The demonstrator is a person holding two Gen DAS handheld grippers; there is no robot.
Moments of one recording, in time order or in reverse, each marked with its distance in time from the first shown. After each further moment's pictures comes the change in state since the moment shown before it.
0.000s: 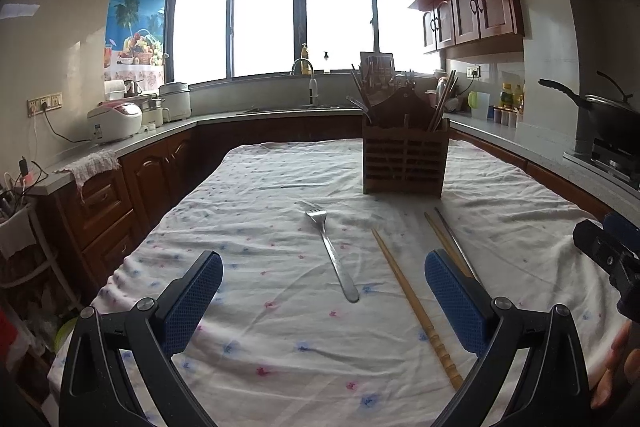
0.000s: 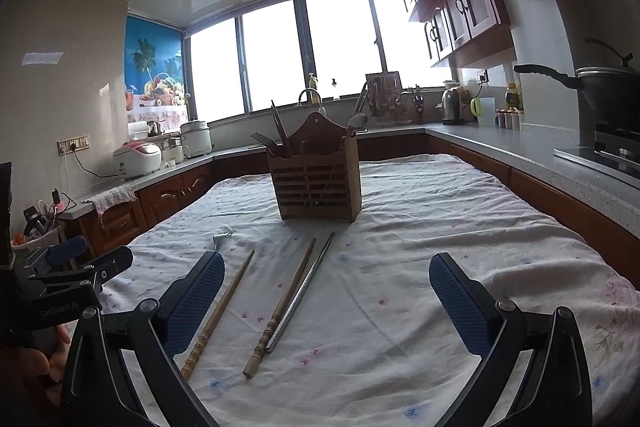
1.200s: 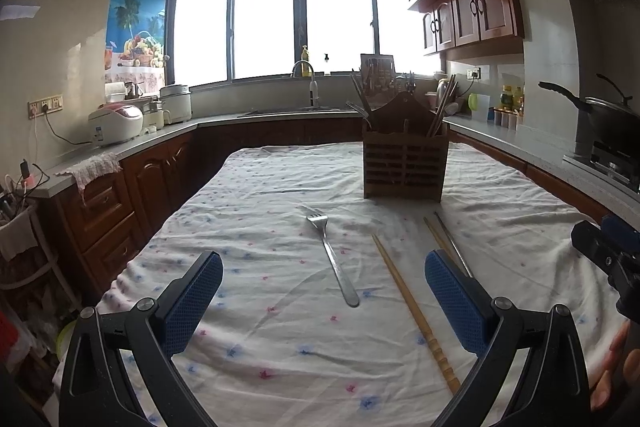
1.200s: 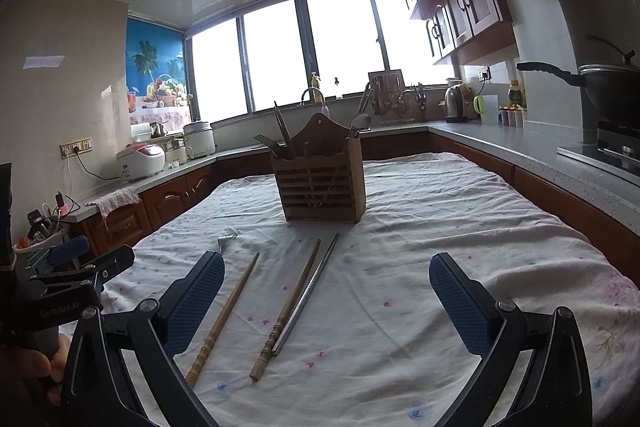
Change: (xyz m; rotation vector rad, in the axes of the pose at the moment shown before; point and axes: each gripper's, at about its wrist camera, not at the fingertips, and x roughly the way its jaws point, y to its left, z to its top) left arm -0.003 -0.004 0.004 -0.002 -0.004 0.007; right arm -0.001 0.002 0.005 0.007 0.009 0.013
